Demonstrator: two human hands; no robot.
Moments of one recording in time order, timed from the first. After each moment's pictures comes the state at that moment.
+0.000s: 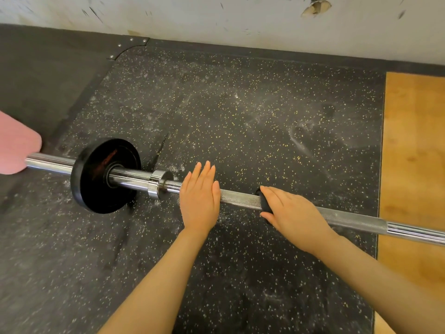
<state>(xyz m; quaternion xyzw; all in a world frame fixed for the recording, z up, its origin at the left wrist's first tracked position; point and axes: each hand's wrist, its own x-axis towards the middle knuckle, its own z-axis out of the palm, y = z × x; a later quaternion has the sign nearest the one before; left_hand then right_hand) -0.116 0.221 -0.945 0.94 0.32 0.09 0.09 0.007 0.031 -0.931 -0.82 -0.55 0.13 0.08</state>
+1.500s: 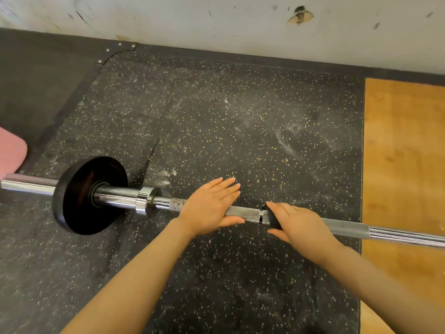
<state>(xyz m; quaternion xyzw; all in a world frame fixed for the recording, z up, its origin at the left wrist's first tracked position) -0.104 0.229 -0.929 0.99 -0.07 -0.07 0.01 0.006 -0.003 -0.924 -0.83 -0.54 0.12 0.05</state>
